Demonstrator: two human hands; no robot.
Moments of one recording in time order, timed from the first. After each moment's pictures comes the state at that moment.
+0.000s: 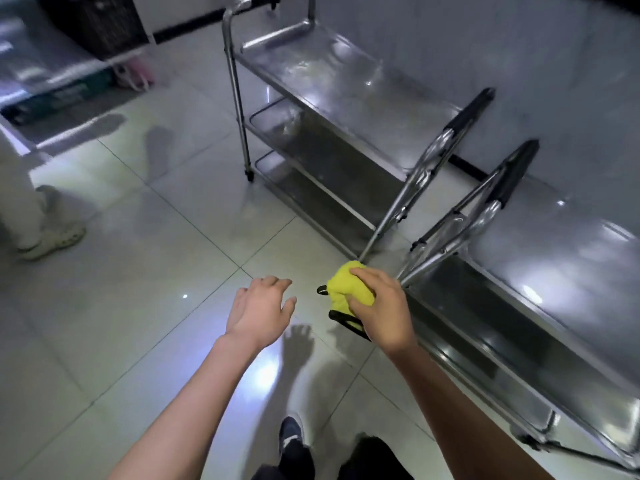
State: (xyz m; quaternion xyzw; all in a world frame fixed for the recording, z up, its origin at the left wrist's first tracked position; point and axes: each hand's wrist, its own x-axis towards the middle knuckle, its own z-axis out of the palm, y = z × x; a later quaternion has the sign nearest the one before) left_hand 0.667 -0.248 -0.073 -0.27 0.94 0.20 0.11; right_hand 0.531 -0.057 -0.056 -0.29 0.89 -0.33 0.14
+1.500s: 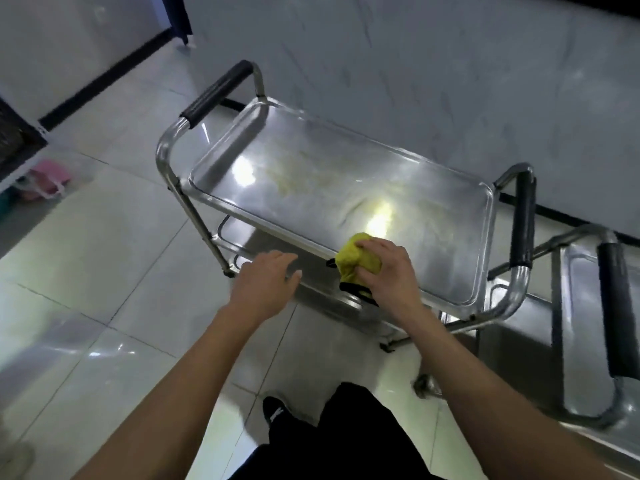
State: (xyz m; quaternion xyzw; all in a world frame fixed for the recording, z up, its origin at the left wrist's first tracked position) left_hand 0.226 -0.669 -0.024 -0.11 0.97 0.20 0.06; right_hand 0.135 -0.440 -0.029 -0.17 0.92 -0.35 0.05
